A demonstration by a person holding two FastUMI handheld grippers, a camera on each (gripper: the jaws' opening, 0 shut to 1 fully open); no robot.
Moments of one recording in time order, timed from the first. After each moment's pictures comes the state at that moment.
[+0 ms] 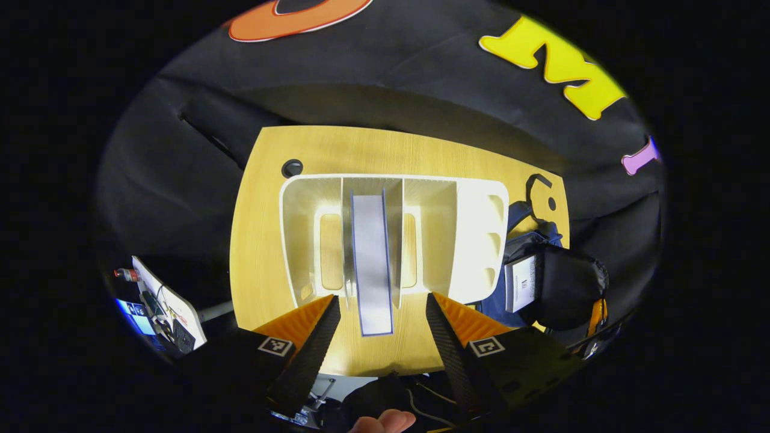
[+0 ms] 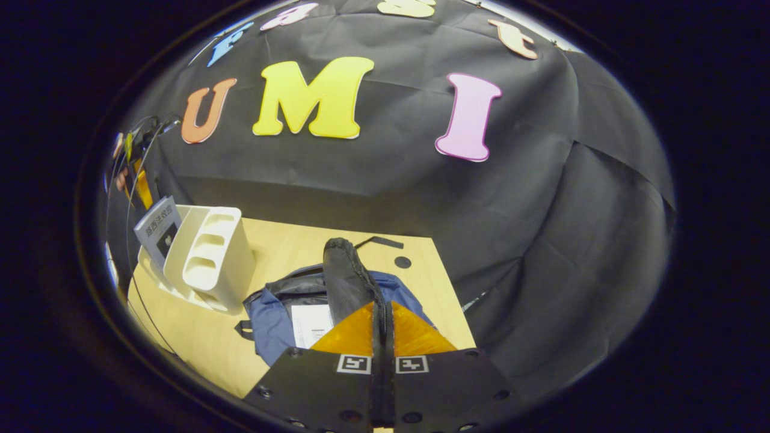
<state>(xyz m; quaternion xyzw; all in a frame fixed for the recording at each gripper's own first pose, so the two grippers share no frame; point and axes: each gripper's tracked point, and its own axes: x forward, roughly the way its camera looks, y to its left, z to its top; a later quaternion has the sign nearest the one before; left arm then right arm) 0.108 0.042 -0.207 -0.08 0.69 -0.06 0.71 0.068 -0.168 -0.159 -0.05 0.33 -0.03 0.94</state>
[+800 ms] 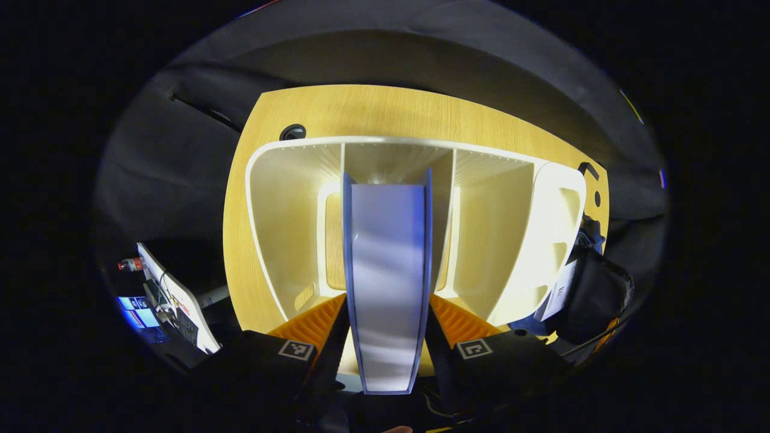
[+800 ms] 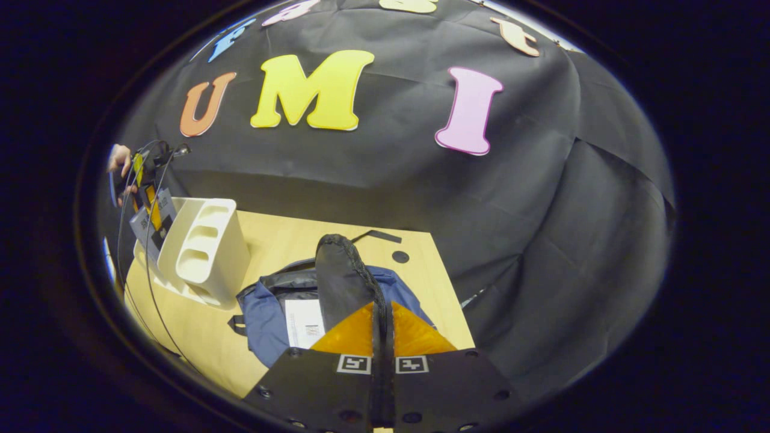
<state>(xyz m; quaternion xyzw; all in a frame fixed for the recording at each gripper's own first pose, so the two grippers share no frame) 0.105 0.050 -0.292 -0.06 0.75 0.00 0.66 0.069 -0.175 -0.174 -0.05 0.34 -0.03 0.94</state>
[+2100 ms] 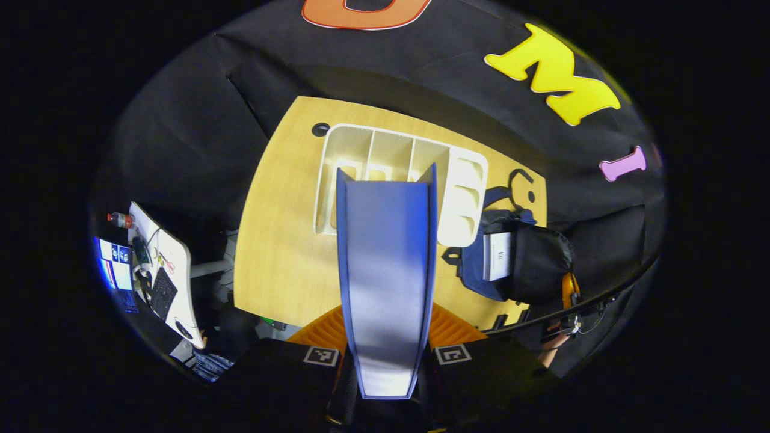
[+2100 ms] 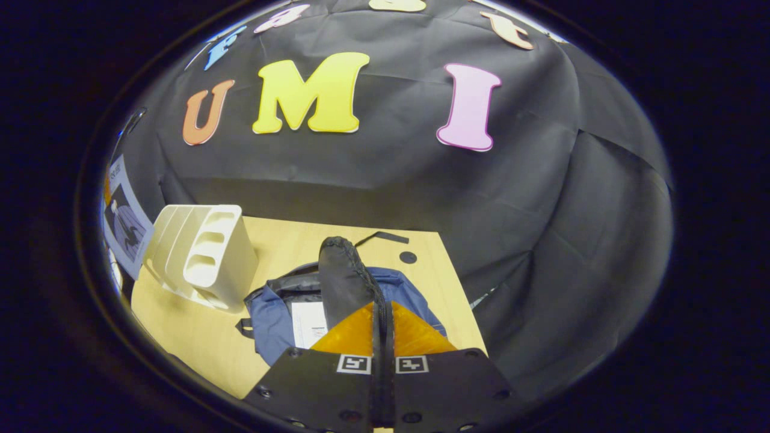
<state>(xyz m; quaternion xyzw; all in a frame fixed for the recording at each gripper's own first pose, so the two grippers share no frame) -0.022 0.054 -0.094 -0.18 0.68 -0.06 0.71 0.070 -0.176 -0.178 -0.03 0.34 -0.01 0.94</state>
